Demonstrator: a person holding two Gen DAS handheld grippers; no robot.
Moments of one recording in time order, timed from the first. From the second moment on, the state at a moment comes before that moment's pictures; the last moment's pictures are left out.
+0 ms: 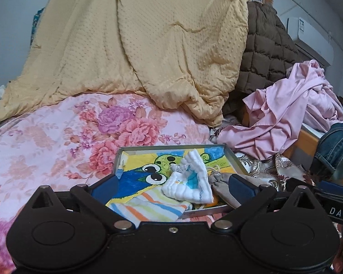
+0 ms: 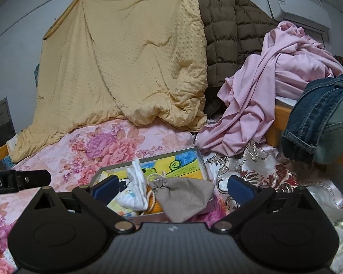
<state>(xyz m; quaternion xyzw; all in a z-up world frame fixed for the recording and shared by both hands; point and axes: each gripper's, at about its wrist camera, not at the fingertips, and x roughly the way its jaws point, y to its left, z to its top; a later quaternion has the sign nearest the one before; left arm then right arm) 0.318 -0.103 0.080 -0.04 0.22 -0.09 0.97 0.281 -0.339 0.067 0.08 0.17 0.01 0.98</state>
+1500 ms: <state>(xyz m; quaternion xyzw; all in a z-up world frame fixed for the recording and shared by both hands) 0.147 -0.052 0.029 -0.04 0.23 -0.07 0.97 0.137 -0.296 0.047 0.03 0.24 0.00 0.97</state>
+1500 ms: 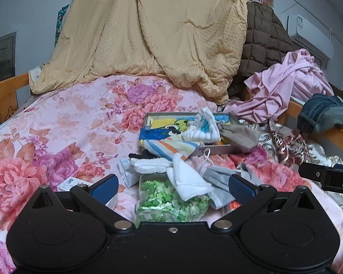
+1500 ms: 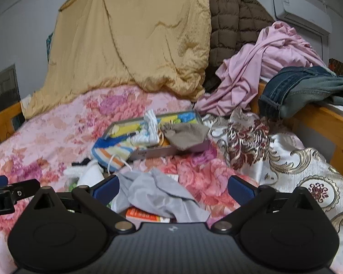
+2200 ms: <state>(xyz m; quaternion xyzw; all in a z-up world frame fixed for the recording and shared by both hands) 0.152 -0.033 -0.015 -0.04 0.29 -0.05 0.95 0.159 -0.273 0.021 -0.02 0.35 0.02 0.94</state>
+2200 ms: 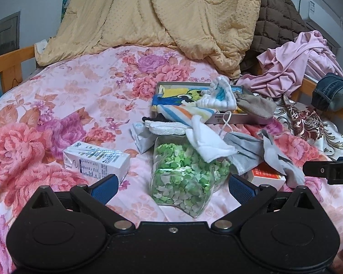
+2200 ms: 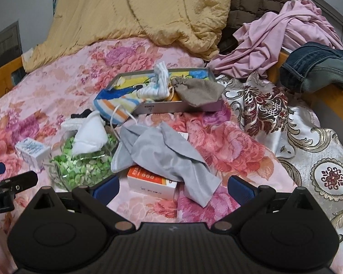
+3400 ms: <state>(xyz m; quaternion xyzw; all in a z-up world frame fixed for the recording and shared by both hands) 0.150 -0.024 -0.014 -0.08 0.29 0.00 0.95 0.157 -0.245 0.023 -0.05 0.34 0.11 0.93</state>
